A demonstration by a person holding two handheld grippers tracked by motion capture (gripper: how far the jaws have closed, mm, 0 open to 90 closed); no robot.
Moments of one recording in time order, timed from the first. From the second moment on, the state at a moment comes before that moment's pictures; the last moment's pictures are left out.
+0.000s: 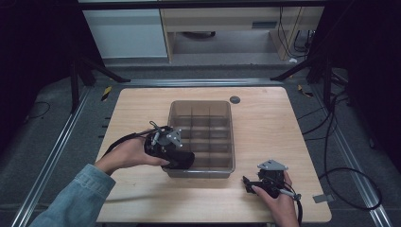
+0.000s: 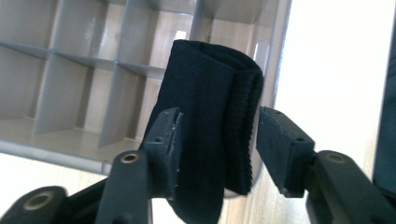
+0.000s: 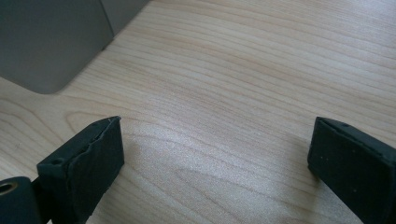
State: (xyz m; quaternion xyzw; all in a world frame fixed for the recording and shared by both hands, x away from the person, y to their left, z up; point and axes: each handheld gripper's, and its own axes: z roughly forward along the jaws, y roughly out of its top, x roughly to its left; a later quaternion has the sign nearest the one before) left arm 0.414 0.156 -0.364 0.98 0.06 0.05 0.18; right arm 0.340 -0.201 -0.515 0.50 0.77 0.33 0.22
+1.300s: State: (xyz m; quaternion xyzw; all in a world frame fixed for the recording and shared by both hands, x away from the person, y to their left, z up) left arm 0.433 0.147 -0.375 0.98 0.07 0.05 0.19; right arm 0.341 -0.201 -0.515 0.50 0.77 0.33 0.22
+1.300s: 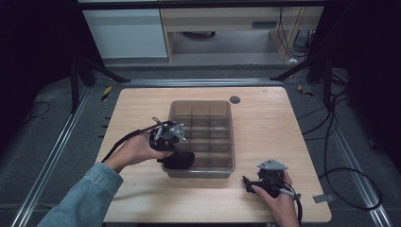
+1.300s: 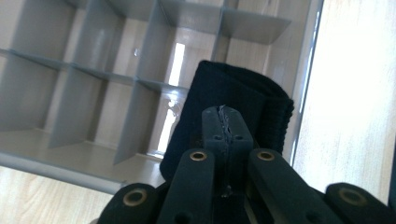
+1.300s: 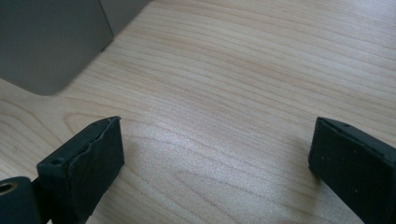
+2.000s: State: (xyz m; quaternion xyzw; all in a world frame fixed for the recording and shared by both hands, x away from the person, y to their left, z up) left arm 0.426 0.140 -0.417 0.99 0.08 0.04 0.14; right arm 0.341 -0.201 -0.515 0.50 0.77 0.33 0.22
